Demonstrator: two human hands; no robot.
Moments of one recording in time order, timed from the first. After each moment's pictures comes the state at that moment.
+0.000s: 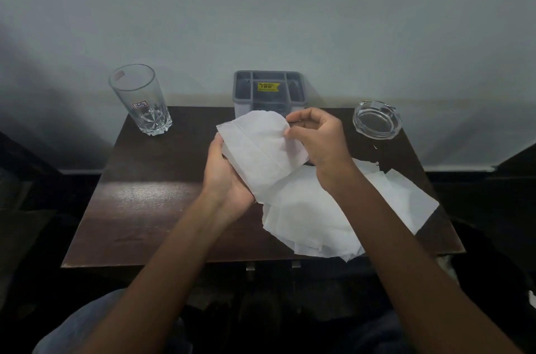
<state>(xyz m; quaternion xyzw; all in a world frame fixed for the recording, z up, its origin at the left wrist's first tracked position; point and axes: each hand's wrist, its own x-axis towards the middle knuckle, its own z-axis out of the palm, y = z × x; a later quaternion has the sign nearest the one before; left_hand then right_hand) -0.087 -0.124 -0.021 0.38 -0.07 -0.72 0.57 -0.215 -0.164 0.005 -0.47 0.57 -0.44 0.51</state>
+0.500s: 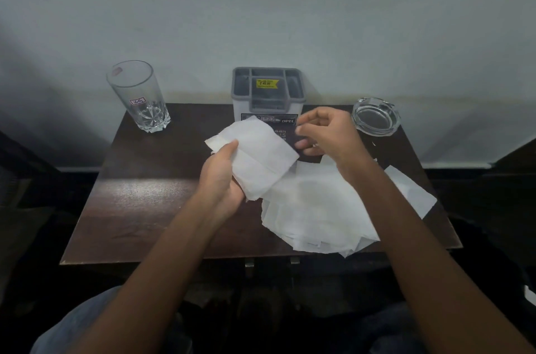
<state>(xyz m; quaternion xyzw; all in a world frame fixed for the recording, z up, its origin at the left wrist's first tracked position) -0.086 -0.123 -0.024 0.49 -0.04 -0.65 0.58 -0.239 -0.176 0.002 -0.54 0.60 -0.35 0.46</state>
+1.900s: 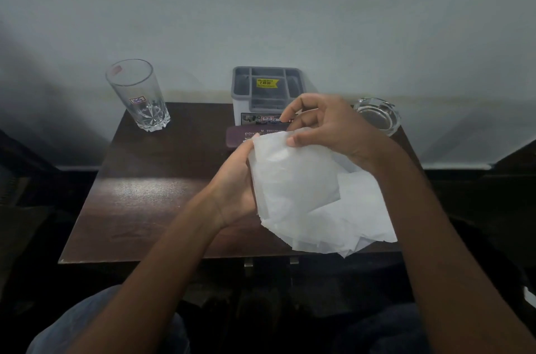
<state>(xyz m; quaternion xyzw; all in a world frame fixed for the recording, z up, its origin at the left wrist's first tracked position) -0.097 -0.112 -0.008 0.40 -0.18 -0.78 0.44 -0.247 -0.166 0.044 -0.68 0.47 -0.24 0.52</state>
